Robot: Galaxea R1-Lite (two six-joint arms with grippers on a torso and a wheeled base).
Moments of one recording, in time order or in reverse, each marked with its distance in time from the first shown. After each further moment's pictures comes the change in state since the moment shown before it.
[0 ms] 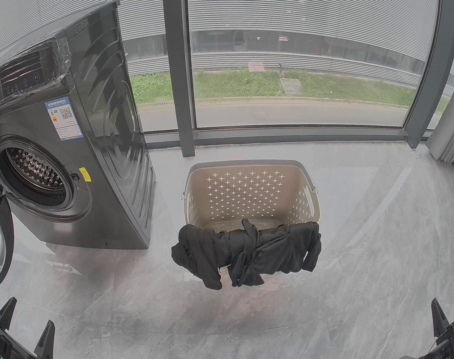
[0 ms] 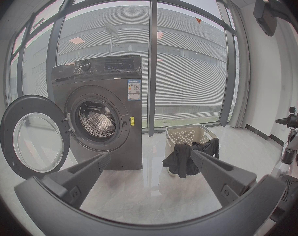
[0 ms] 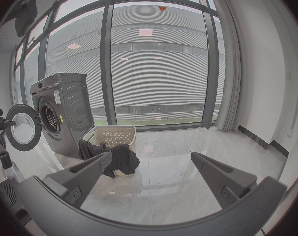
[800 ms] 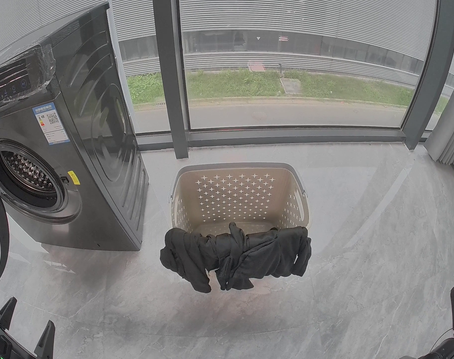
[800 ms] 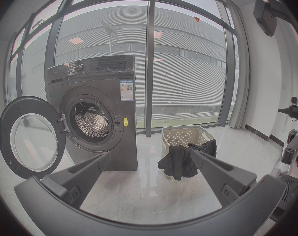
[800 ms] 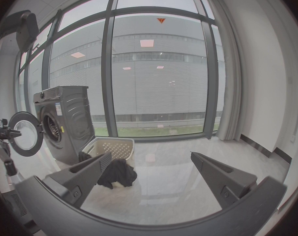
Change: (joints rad) left arm -0.001 0.000 0.000 0.000 0.000 0.001; right arm 0.007 0.017 -0.169 0.063 0.029 0.001
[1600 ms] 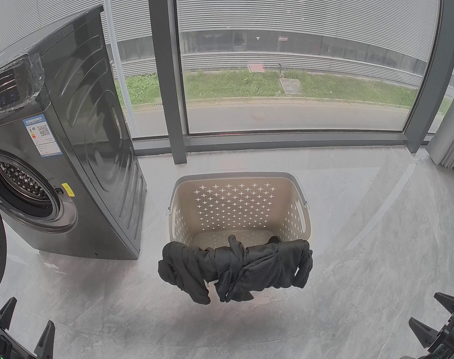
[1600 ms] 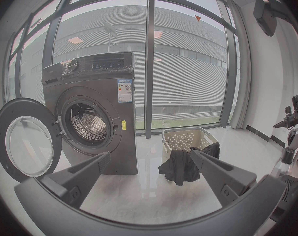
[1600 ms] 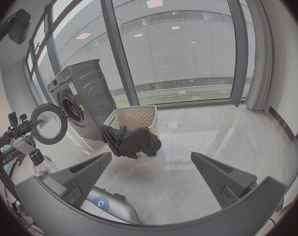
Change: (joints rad) left arm 0.000 0.000 0.000 0.000 0.000 0.000; right arm 0.076 0.244 0.101 0.017 0.181 0.053
